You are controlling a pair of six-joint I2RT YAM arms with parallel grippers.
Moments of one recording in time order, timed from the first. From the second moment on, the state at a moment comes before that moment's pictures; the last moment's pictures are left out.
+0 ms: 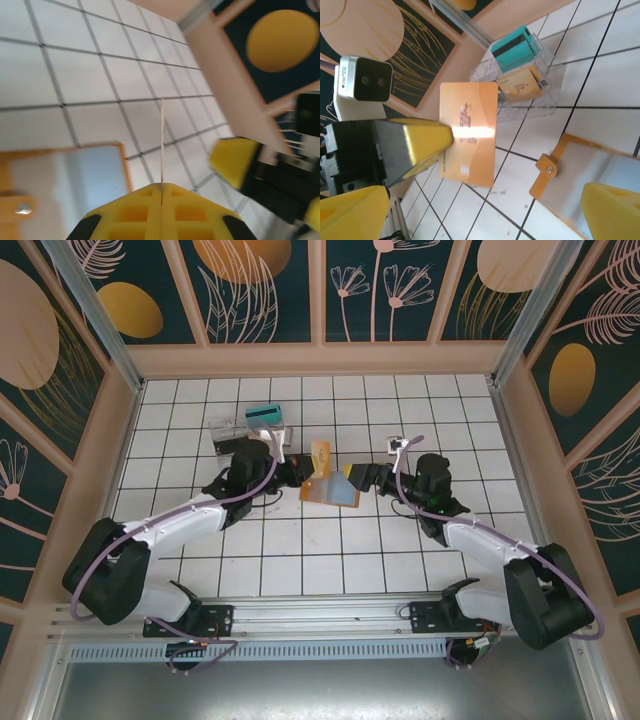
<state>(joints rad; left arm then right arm) -0.63 1.39 0.77 0.24 0.23 -0.68 0.42 1.19 0.46 0.54 -0.57 0.70</state>
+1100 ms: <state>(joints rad) -0.43 1.55 1.04 -0.19 -0.04 0.95 0.46 1.05 0.34 0.55 -0.45 0.71</state>
